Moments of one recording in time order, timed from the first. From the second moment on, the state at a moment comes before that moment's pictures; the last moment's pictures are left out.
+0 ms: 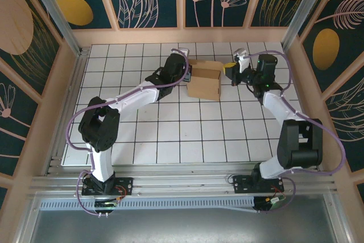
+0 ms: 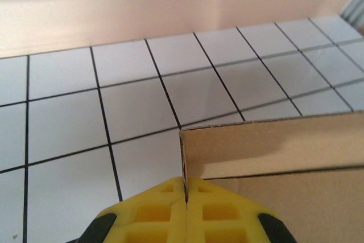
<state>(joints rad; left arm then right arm) -0.68 1.89 1.46 -0.04 -0.24 -0.31 0.08 1.48 0.97 0.17 -0.72 -0.19</state>
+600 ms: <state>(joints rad) -0.68 1.87 1.40 0.01 -0.22 -0.40 0.17 1.42 0.81 0.36 -0.49 -0.11</state>
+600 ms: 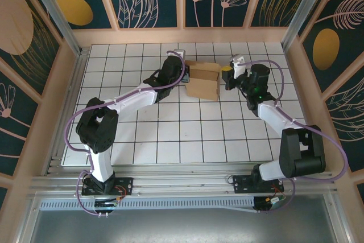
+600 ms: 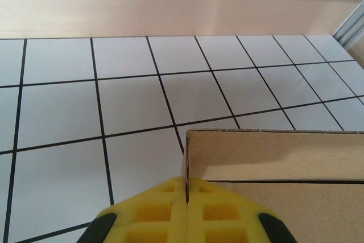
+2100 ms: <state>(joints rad) -0.68 1.83 1.26 0.13 -0.16 -0.42 0.16 1.42 0.75 0.44 -0.51 -0.12</state>
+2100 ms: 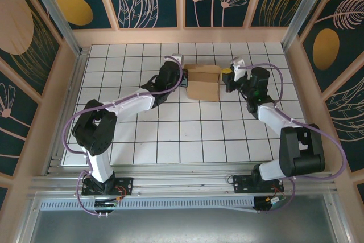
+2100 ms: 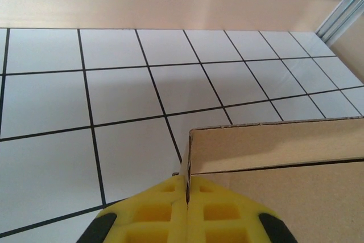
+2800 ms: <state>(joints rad) -0.71 1.82 1.22 0.20 -0.13 -0.49 0.19 1.41 0.78 0.32 -0.31 0.29</state>
